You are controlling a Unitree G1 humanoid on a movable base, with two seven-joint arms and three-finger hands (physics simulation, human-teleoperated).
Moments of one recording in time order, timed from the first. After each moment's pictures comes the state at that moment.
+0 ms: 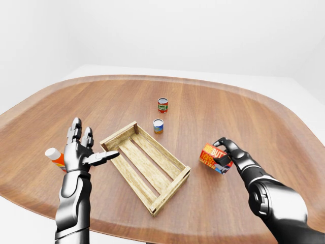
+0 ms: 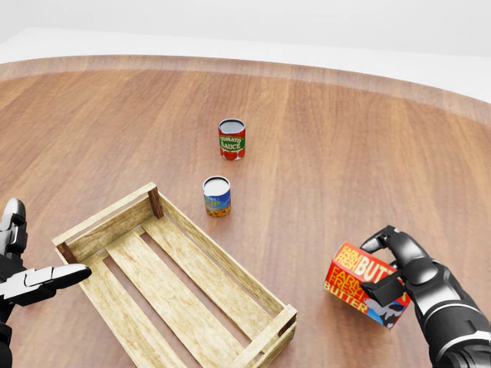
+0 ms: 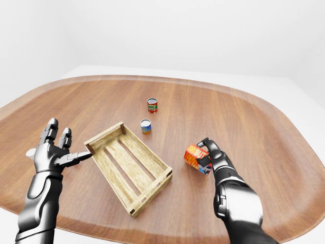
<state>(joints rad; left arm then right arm) -0.07 0.17 0.34 -0.07 -0.35 0.09 -0.06 -0.79 -0.34 -0.31 1.41 -0.70 0.03 0.10</state>
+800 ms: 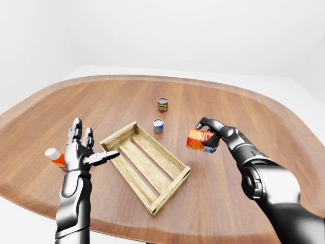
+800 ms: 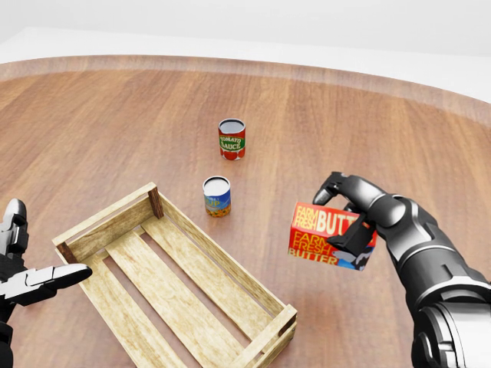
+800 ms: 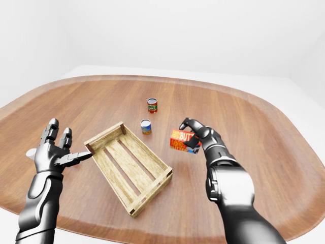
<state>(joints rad) -0.07 0.17 0.33 -0.06 -0.35 0.09 -0.06 -1.01 -0.30 -0.21 1.41 -0.82 -0.07 0.29</state>
